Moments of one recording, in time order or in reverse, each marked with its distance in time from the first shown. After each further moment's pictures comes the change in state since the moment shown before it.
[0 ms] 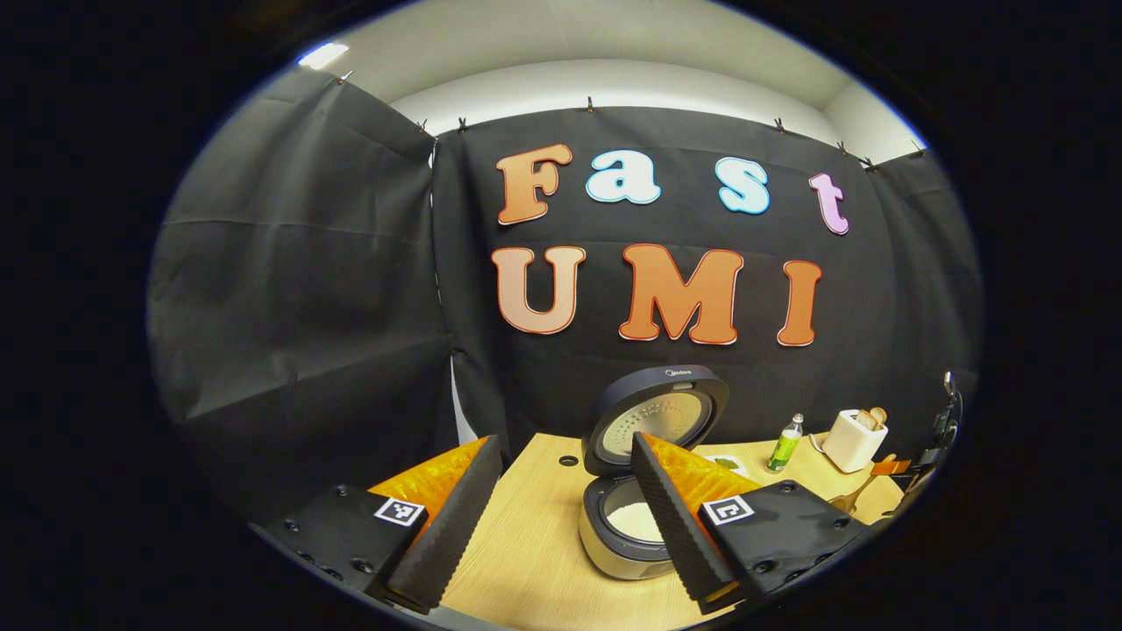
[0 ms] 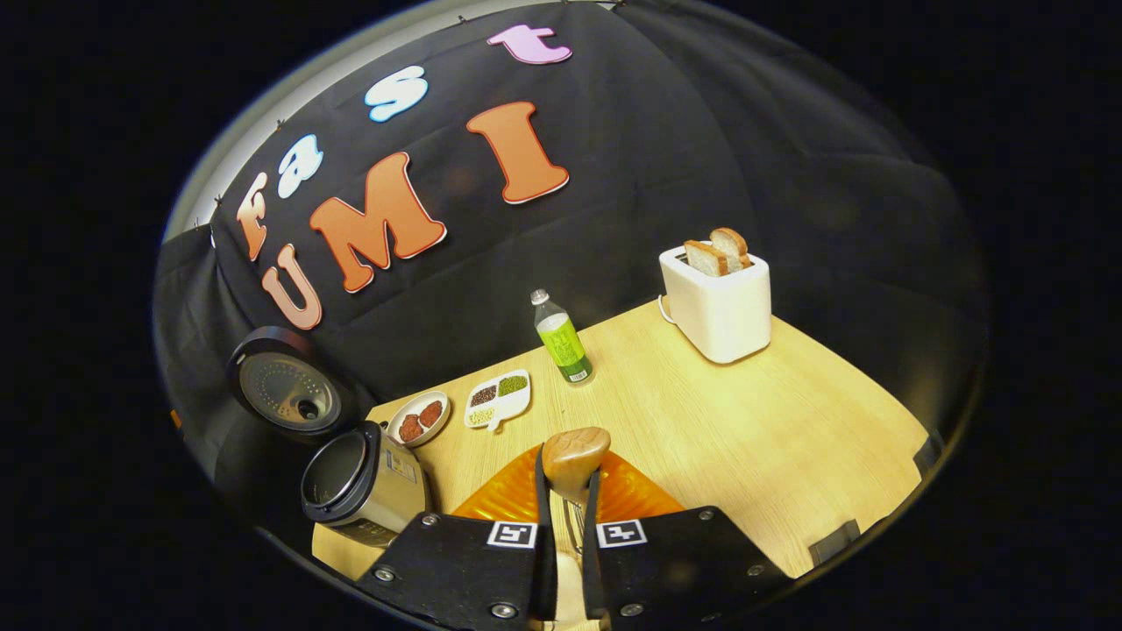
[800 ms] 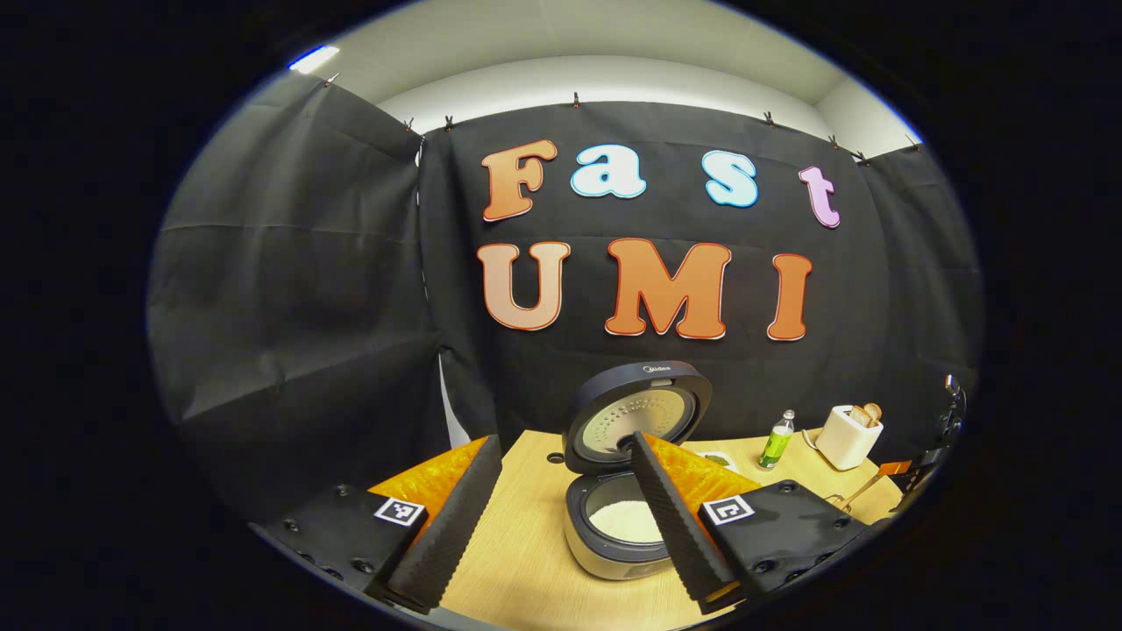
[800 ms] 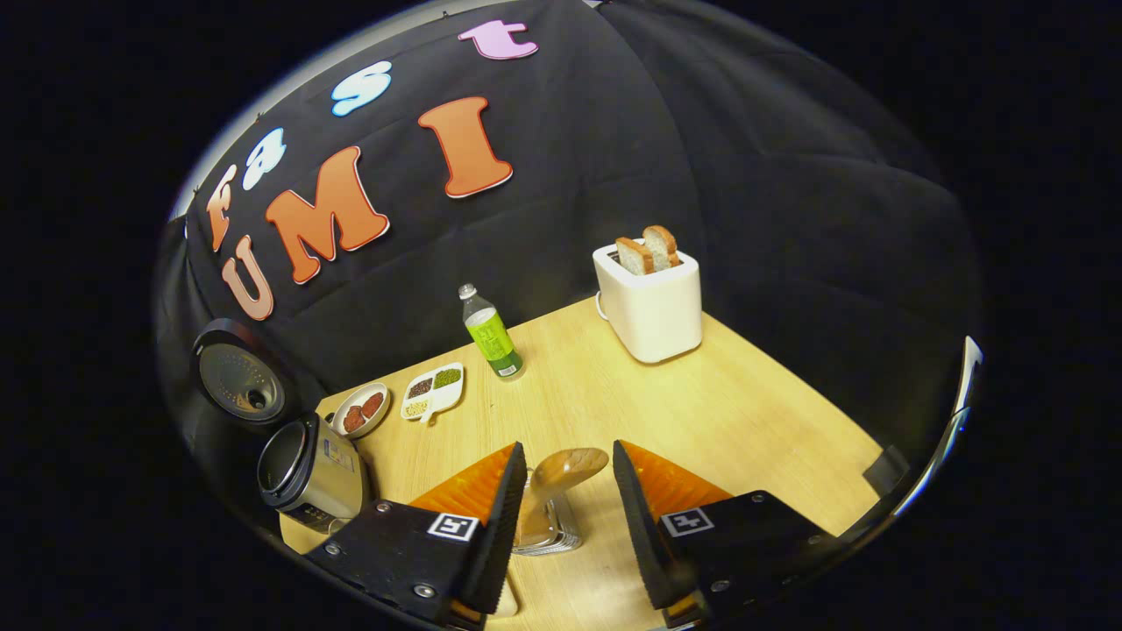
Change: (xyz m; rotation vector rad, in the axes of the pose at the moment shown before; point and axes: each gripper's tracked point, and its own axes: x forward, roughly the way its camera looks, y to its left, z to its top) left arm 0.008 -0.033 -0.001 0.003 0.011 -0.040; right arm -0.029 -0.083 0.024 -0.063 -0.003 -0.190
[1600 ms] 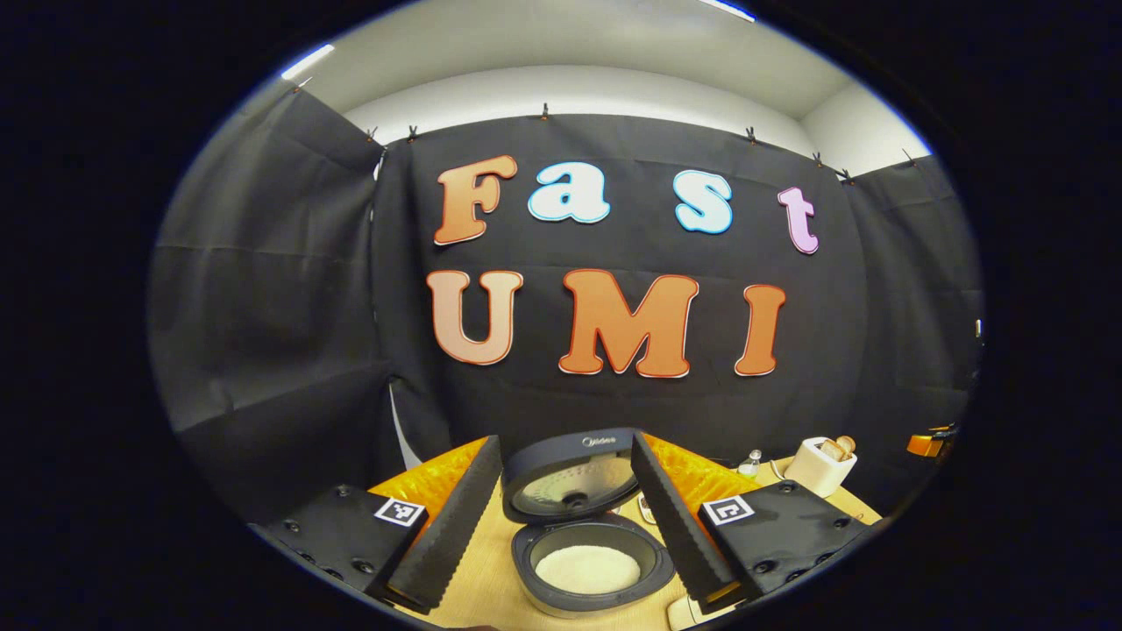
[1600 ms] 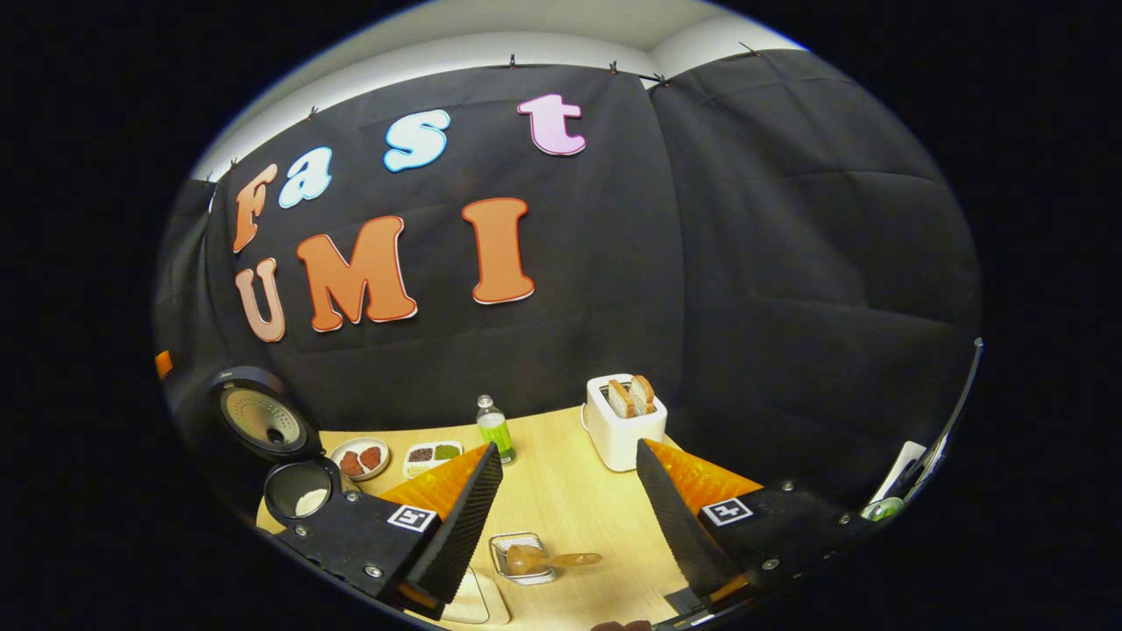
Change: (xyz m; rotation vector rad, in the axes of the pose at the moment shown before) left arm 0.076 -0.071 0.085 -0.007 -0.059 -0.129; right arm -0.130 0.058 0.141 -0.155 -0.288 -0.054
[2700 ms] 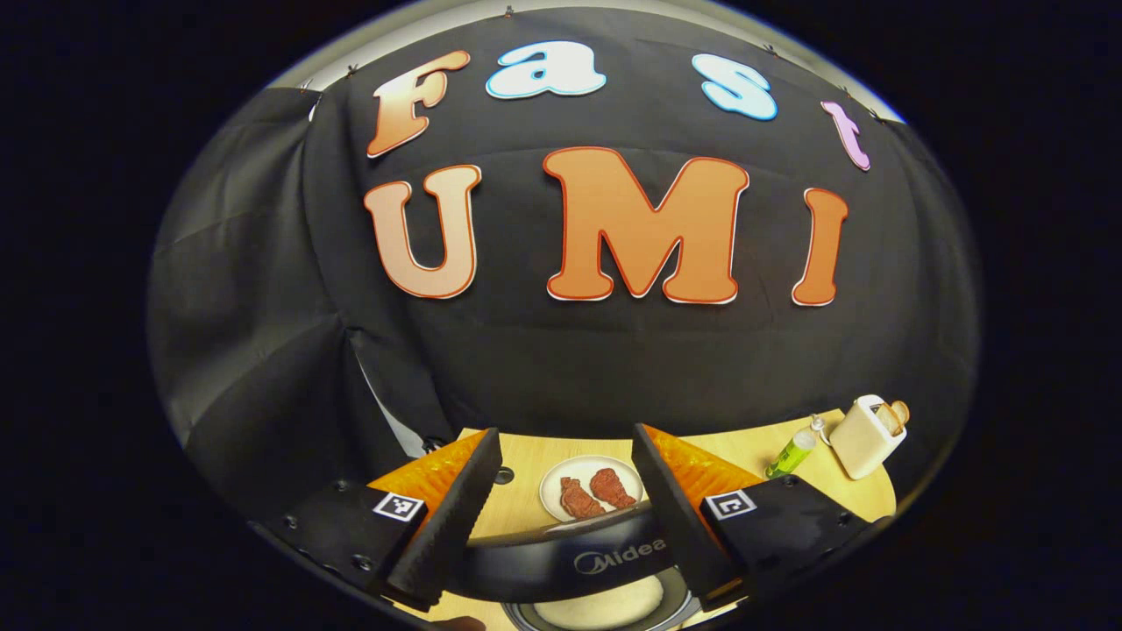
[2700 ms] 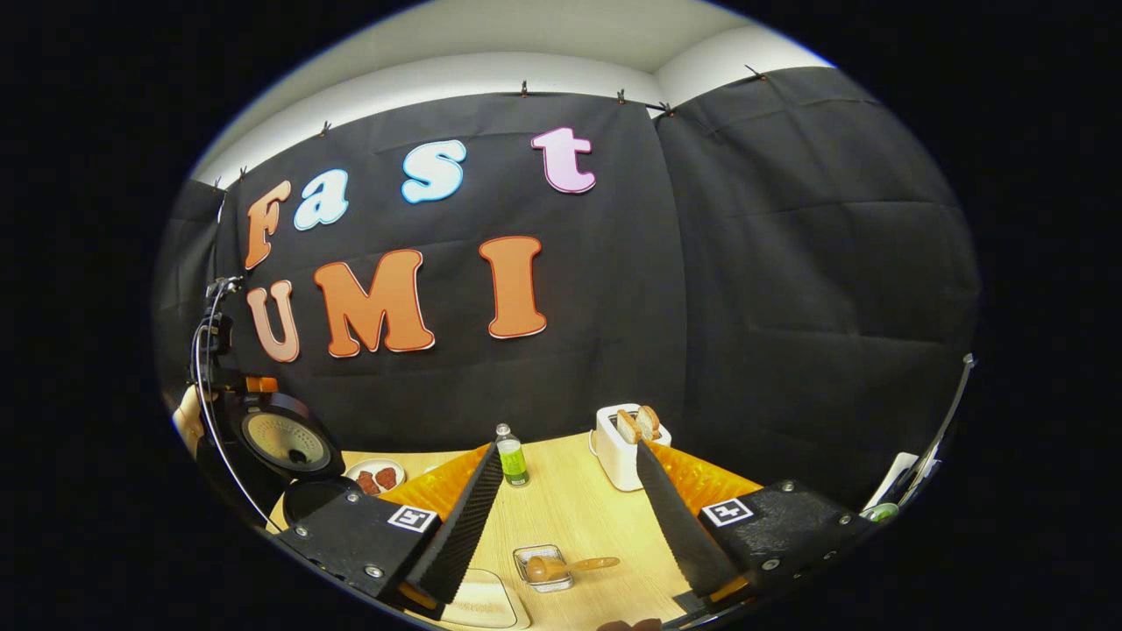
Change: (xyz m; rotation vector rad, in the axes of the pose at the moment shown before) left arm 0.209 -0.009 -0.091 0.035 0.314 0.025; right arm -0.036 0.015 0.027 0.010 -0.071 -0.014
